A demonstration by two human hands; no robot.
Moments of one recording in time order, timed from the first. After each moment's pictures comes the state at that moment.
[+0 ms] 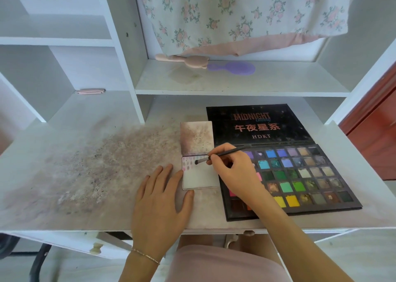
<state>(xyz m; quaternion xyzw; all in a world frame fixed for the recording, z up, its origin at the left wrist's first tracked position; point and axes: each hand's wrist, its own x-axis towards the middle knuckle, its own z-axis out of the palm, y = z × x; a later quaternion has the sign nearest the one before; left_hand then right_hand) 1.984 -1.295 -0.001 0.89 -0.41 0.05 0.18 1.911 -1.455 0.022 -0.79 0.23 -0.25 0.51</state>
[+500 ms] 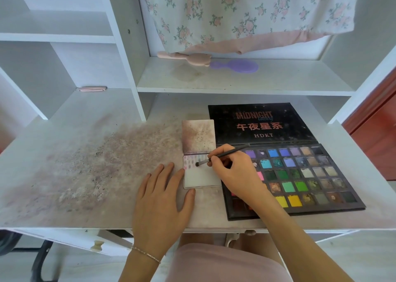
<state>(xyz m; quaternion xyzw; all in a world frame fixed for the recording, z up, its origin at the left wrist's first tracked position) 1.984 -1.296 -0.002 0.89 -0.42 0.05 0.18 1.911 -1.456 0.018 -0.81 0.23 -0.23 0.49</state>
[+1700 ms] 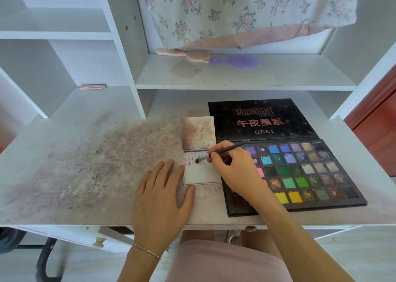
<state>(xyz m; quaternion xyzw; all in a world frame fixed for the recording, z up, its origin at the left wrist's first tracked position) 1.983 -1.296 0.000 0.89 -0.41 0.04 0.18 1.911 -1.455 0.019 -0.81 0.24 -0.24 0.48</state>
